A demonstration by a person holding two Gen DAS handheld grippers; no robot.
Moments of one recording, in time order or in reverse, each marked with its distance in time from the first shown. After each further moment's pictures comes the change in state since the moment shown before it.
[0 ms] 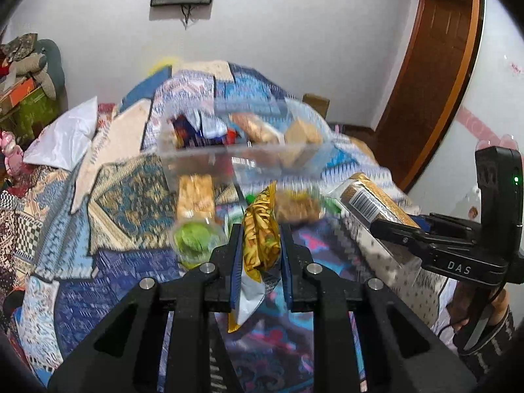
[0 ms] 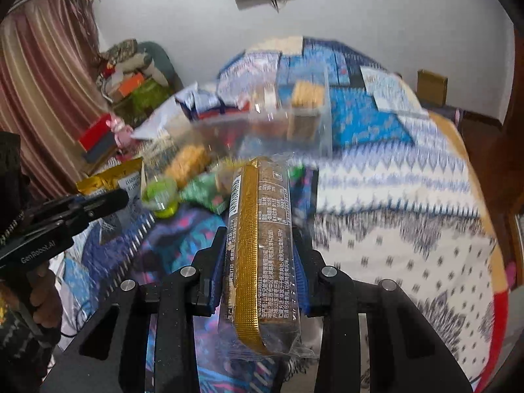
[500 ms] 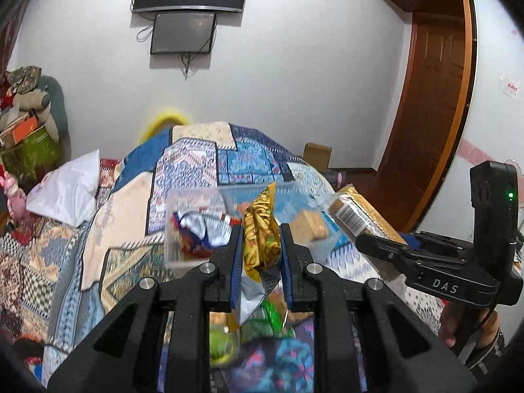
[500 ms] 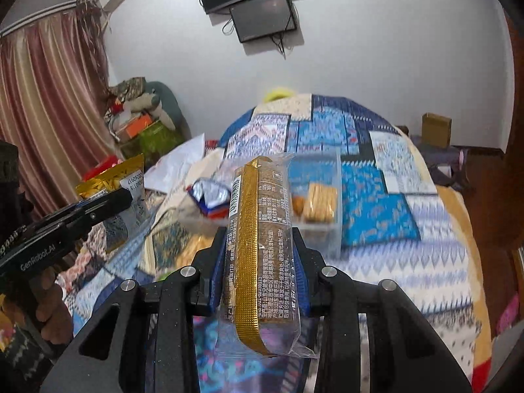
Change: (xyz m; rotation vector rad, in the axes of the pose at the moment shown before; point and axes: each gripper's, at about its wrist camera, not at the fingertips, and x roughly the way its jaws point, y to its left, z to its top) left arm 0.002 0.001 0.087 0.038 -0.192 0.013; right arm 0.000 0.008 0.079 -0.017 -0.182 0.011
